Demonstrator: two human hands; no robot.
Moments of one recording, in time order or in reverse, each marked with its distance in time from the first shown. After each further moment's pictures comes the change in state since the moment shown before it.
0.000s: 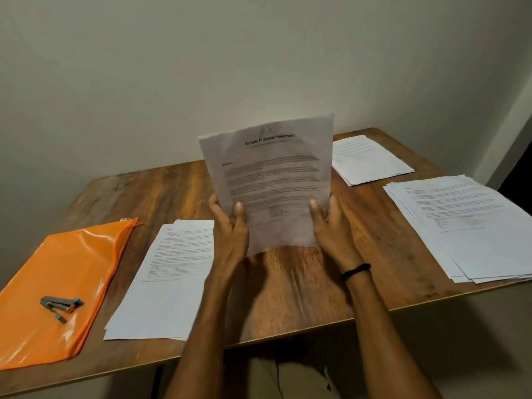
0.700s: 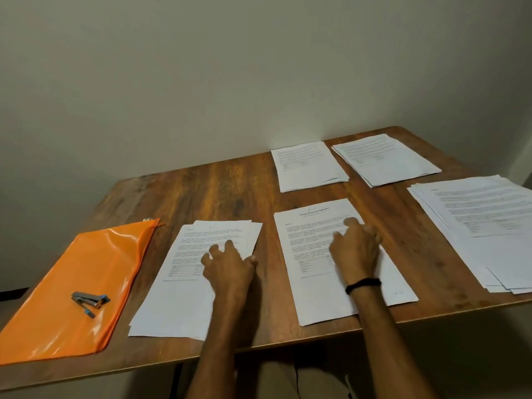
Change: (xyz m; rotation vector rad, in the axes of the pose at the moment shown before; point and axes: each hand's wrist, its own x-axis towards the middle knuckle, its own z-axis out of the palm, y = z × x) left_hand -0.010 -0.069 -0.025 0.920 -0.107 -0.373; right_hand -0.010 0.022 0.019 -0.649 0.130 0.326
